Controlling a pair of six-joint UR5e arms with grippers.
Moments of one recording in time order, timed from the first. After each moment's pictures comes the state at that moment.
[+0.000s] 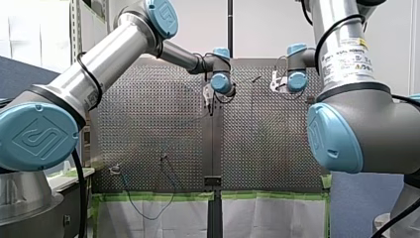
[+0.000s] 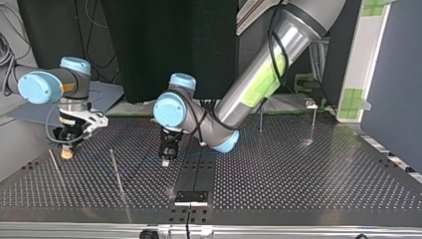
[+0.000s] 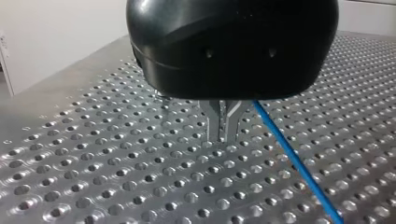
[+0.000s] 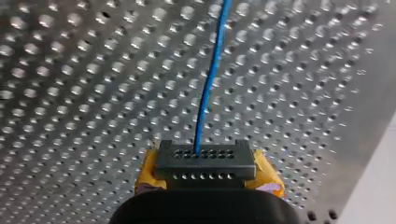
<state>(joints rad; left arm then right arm) -0.63 -2.30 -0.93 -3.04 -1.89 -1.75 1.78 -1.15 1.46 -0.34 1.67 1.62</state>
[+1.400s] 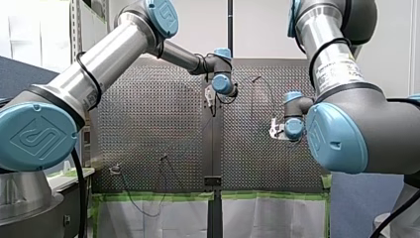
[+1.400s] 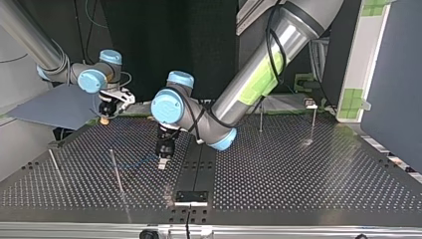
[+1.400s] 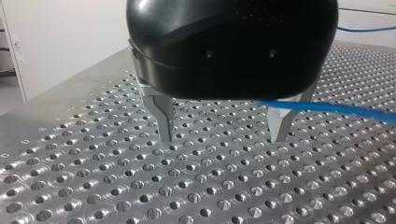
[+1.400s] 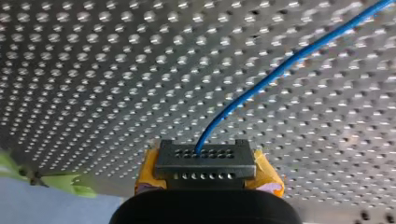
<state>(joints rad) -0.64 -2.30 -0.93 -3.02 -1.89 -1.79 1.80 -0.88 1.59 -0.50 1.75 1.63</state>
